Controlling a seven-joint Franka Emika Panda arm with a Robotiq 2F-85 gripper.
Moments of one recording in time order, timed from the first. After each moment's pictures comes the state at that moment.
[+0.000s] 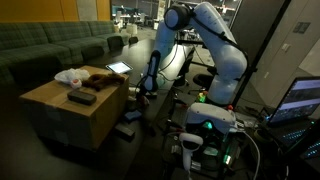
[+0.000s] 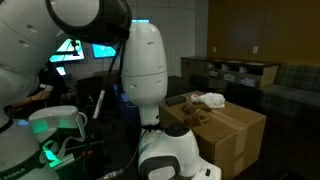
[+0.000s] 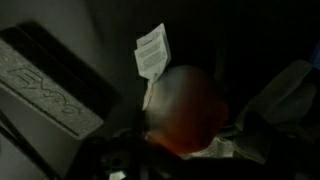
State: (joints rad) arm -0.30 0.88 -0.07 -2.23 -0.09 3.36 -0.07
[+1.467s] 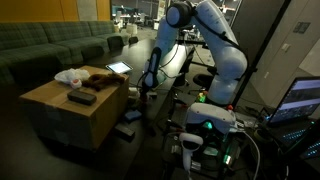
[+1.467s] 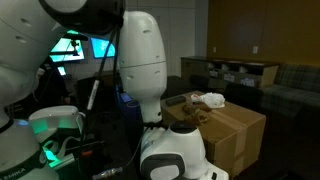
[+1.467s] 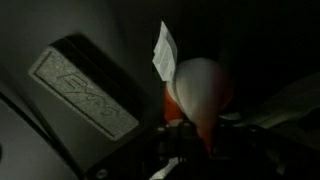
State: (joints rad) arm -0.28 0.82 -0.12 -2.24 -0.08 3.27 -0.06
